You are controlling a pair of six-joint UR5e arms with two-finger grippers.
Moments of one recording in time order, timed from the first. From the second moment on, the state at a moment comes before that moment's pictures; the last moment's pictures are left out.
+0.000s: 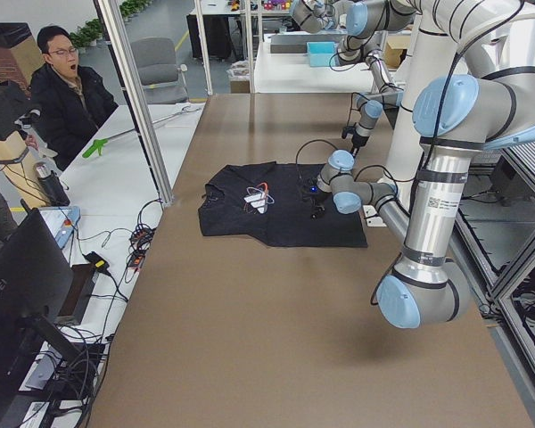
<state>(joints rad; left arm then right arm) -0.42 -1.89 -2.01 -1.91 -1.60 -1.67 -0.11 -1.72 2.21 -1.34 1.24 2.00</state>
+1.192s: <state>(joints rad) 0.06 -1.53 -2.16 -1.92 -1.27 -2.03 -0.15 -1.72 2.24 -1.35 1.25 2.02</state>
